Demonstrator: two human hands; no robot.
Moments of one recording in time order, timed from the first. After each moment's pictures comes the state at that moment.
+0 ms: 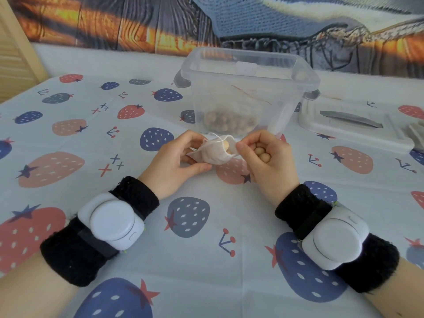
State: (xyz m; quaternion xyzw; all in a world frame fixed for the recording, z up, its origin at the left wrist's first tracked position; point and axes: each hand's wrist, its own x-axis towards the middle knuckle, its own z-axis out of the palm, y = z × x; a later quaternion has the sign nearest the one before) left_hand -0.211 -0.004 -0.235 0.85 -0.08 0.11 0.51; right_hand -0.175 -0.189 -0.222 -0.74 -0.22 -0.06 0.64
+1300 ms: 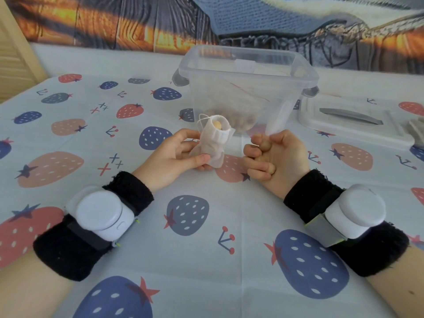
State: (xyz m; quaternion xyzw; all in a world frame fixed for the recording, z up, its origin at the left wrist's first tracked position) left_hand -0.212 -0.005 -0.226 0.74 -0.06 0.01 0.67; right_hand -0.159 -0.203 -0.211 -0.45 0.00 0.30 0.84
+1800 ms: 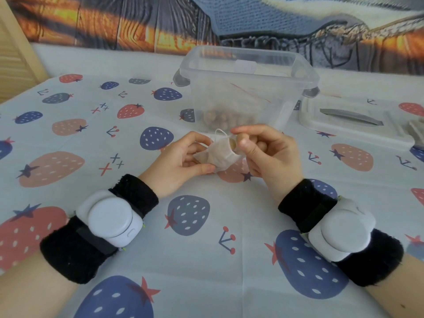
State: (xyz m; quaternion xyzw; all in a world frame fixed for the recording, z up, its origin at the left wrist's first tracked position) left_hand -0.216 -0.010 -0.229 0.79 -0.08 0.02 0.60; right_hand -0.173 -0.192 -0.219 -0.63 -0.28 -0.02 0.72
